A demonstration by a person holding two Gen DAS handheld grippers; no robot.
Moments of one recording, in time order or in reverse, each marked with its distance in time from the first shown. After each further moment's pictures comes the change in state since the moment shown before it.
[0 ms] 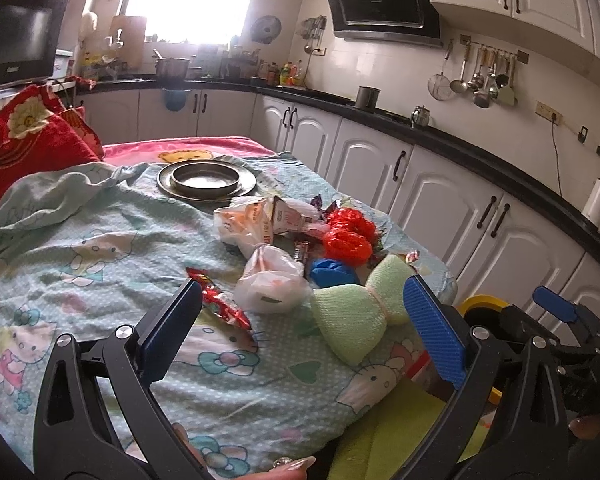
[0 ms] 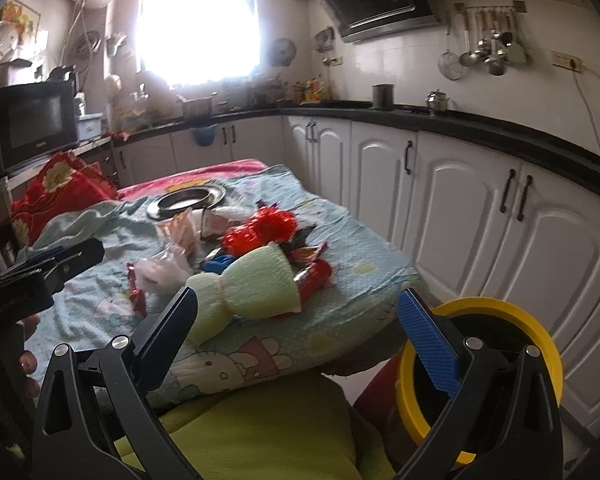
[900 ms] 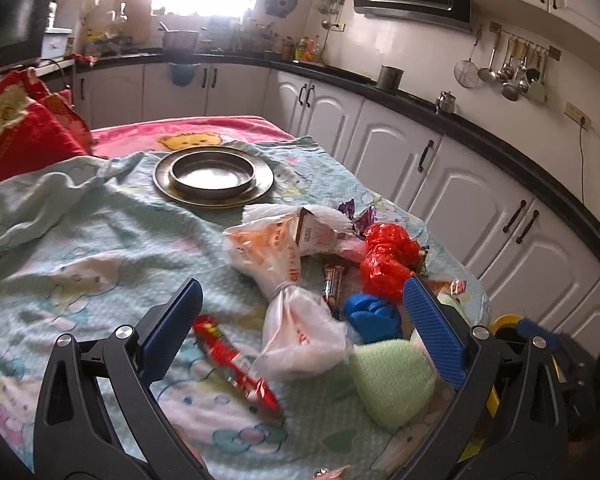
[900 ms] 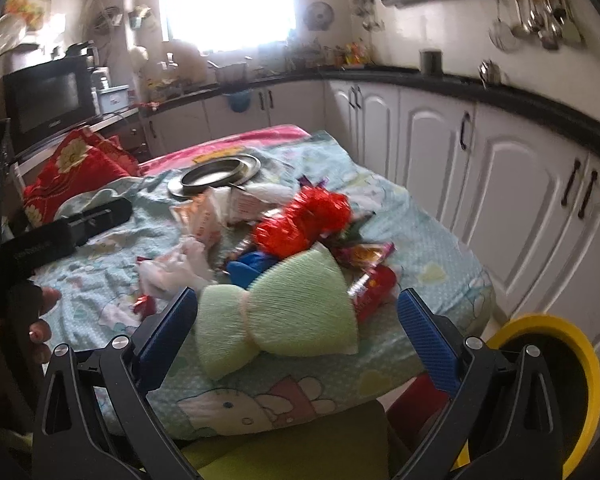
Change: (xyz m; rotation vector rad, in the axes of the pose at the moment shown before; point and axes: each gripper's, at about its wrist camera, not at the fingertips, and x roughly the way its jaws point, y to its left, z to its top) left arm 0.081 0.025 0.050 -0.033 0.102 0.021; right arm 0.092 -0.002 0.023 0.023 0.153 0.125
